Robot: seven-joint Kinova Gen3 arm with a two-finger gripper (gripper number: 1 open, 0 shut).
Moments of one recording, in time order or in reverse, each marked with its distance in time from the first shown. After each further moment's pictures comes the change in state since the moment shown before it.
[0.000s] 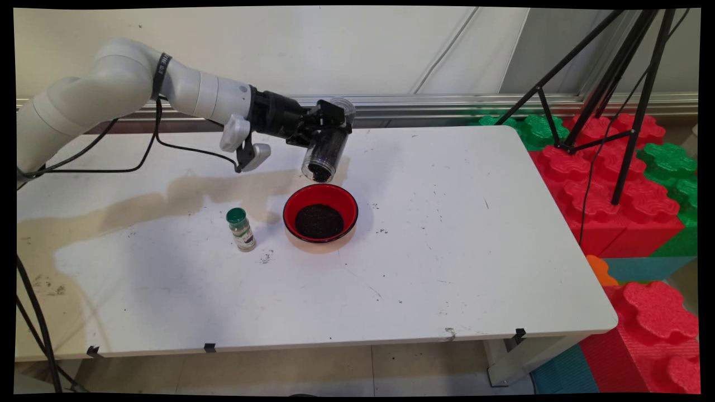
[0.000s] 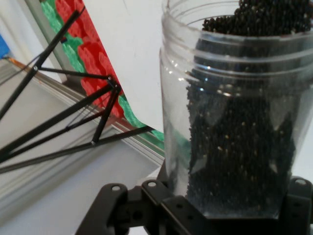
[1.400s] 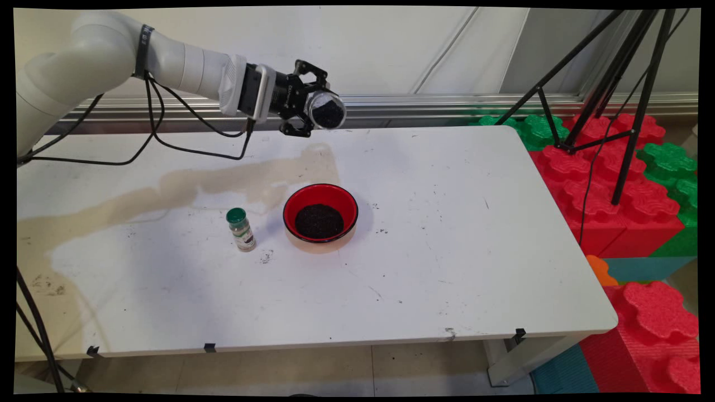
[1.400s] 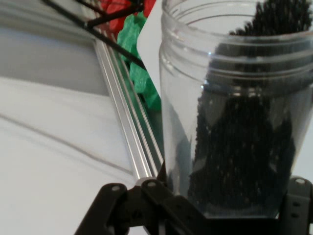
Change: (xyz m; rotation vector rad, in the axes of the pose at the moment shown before) arm -0.032 -0.012 -0.026 0.001 -0.076 -0.870
